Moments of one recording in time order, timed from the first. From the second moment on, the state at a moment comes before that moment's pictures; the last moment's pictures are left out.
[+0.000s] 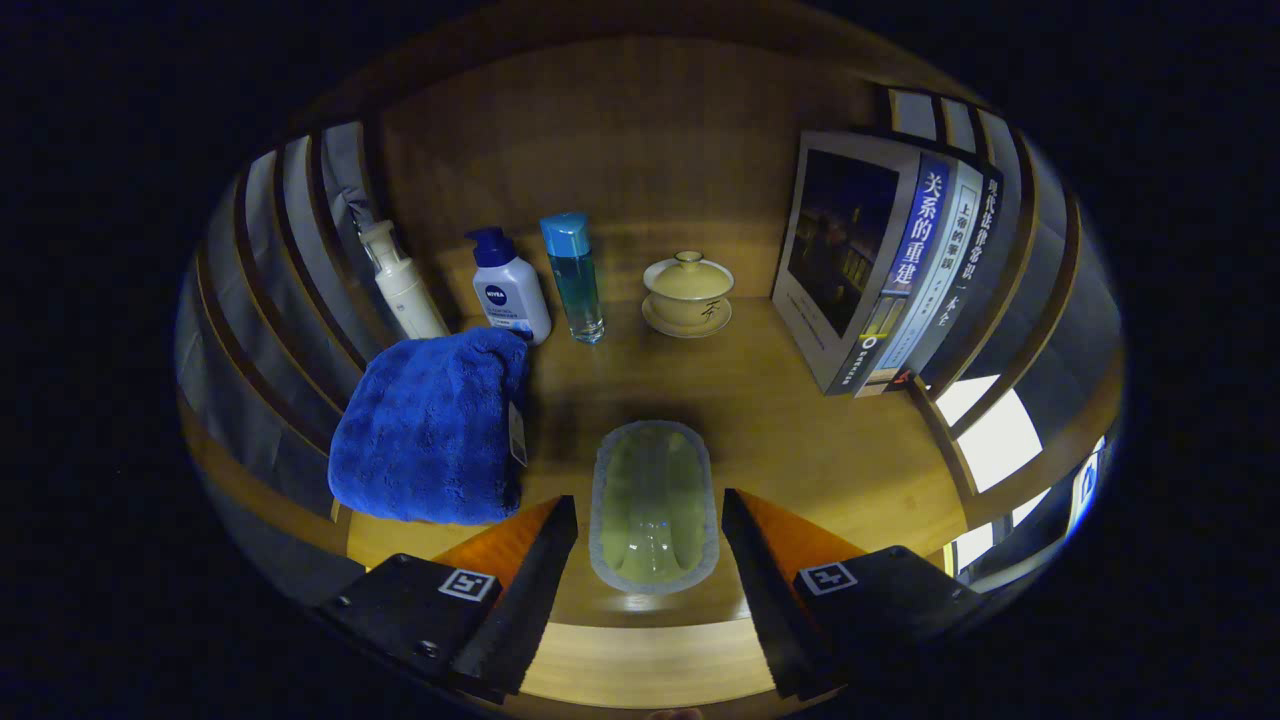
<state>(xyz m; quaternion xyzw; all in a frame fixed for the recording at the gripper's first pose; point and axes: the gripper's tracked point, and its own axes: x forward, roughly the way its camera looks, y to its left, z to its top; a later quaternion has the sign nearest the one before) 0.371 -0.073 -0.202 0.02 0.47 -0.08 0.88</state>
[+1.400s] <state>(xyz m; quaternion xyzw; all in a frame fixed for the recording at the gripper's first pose) 0.095 -0.072 -0.070 0.02 0.18 -0.03 0.98</state>
